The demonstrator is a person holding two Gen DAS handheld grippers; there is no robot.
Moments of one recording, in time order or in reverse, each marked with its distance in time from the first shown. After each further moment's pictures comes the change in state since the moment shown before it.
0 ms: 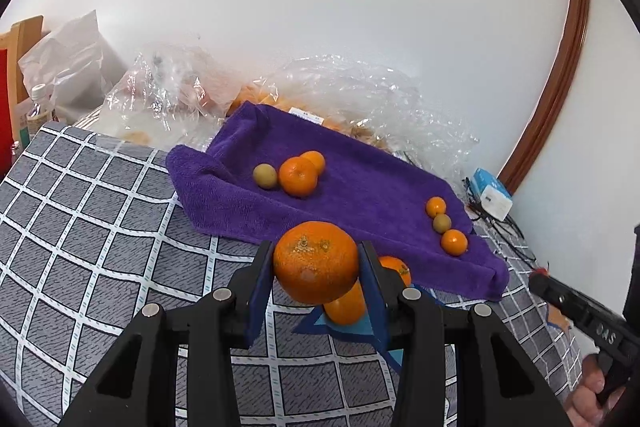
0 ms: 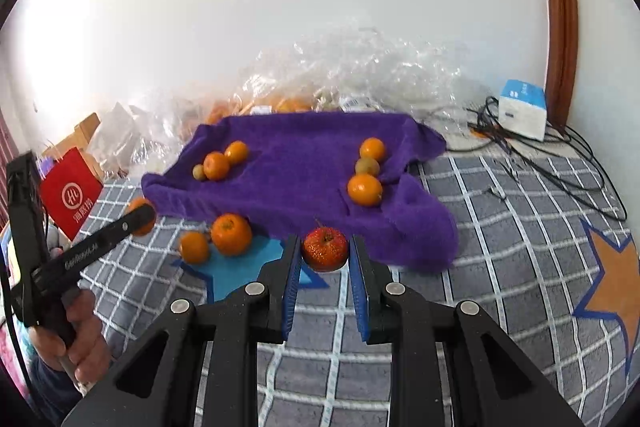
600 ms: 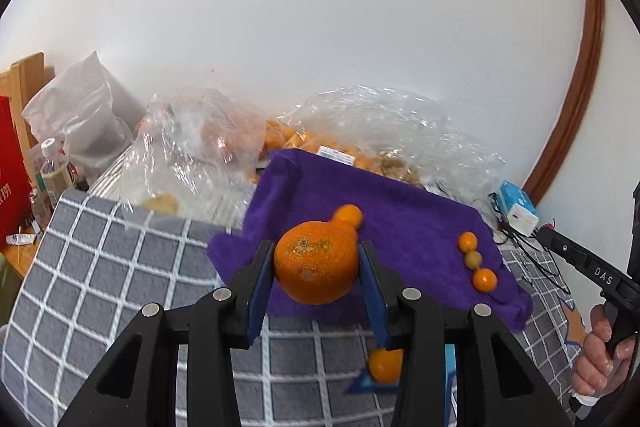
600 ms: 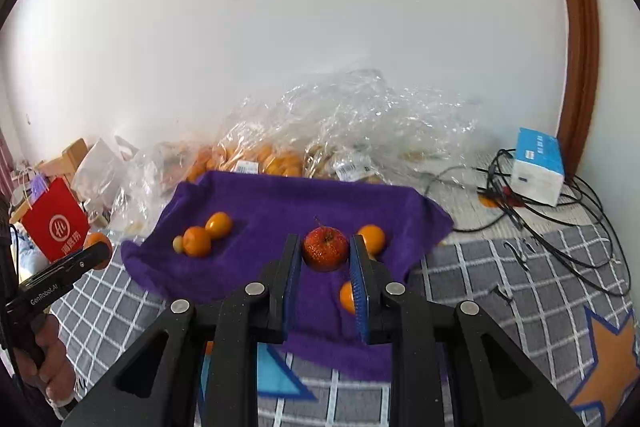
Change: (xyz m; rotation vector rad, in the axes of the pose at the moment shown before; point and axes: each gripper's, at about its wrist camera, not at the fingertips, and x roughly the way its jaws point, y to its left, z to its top) left arm 0.005 0.019 0.071 0.055 0.013 0.093; right arm 0.044 -0.006 0.083 -0.005 -0.054 -0.021
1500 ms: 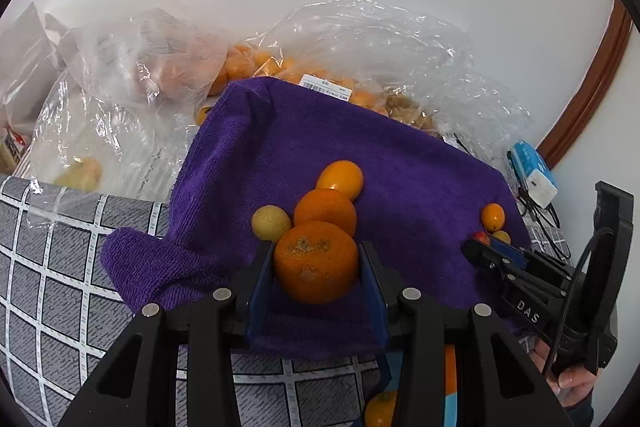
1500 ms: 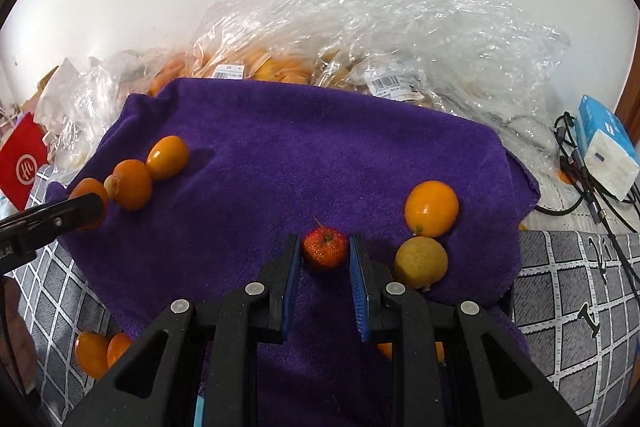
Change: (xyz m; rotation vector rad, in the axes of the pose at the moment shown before) left arm 0.103 -0.018 0.001 0.003 0.246 -0.039; right arm 0.133 0.017 -0.027 -0.113 0.244 -0.024
